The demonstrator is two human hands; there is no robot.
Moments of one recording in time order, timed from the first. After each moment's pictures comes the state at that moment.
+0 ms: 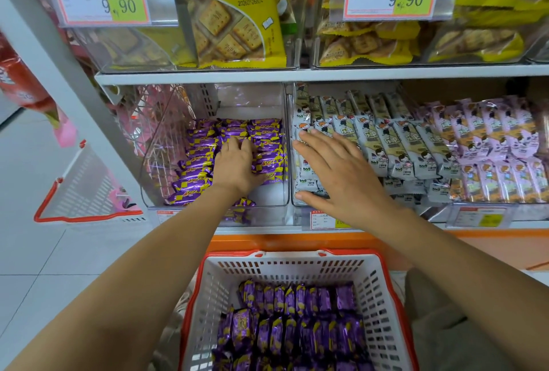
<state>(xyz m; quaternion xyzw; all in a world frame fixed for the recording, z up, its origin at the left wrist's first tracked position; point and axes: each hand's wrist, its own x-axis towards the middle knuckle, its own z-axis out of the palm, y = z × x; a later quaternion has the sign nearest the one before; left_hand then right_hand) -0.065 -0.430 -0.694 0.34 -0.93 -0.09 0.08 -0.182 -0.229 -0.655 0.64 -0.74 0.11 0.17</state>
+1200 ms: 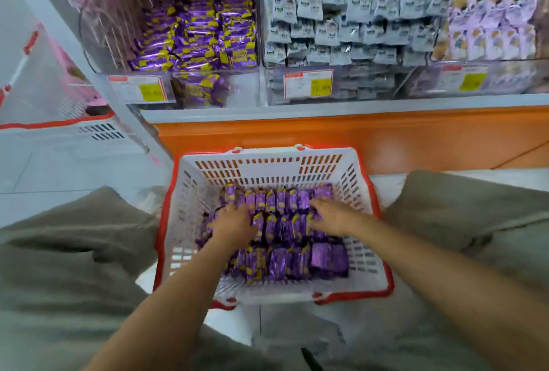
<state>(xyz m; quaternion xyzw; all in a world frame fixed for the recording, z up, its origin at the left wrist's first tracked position) 0.081 -0.242 -0.895 0.38 -0.87 -0.21 -0.25 -0.104 -0.090 -0.893 0.46 -0.79 -0.07 -0.39</state>
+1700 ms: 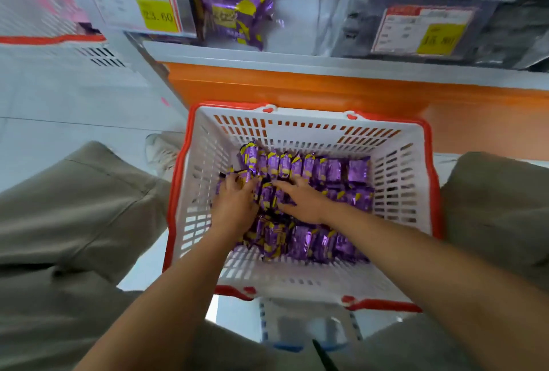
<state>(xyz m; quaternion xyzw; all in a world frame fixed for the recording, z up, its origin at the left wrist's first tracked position) 0.123 -0.265 -0.966 0.43 -0.85 -0.24 -0.16 -0.042 -0.170 -0.961 0.48 -0.71 0.02 -0.52</state>
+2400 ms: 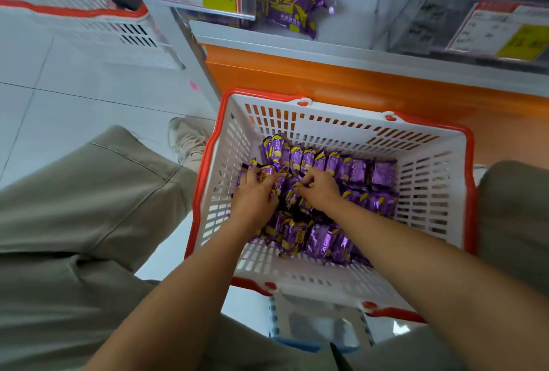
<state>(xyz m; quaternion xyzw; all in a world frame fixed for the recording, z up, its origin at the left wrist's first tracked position) 0.134 -0.268 -0.966 0.43 -0.85 -0.28 -0.15 -0.019 -0.194 -0.988 0.30 -0.82 0.20 -0.44</state>
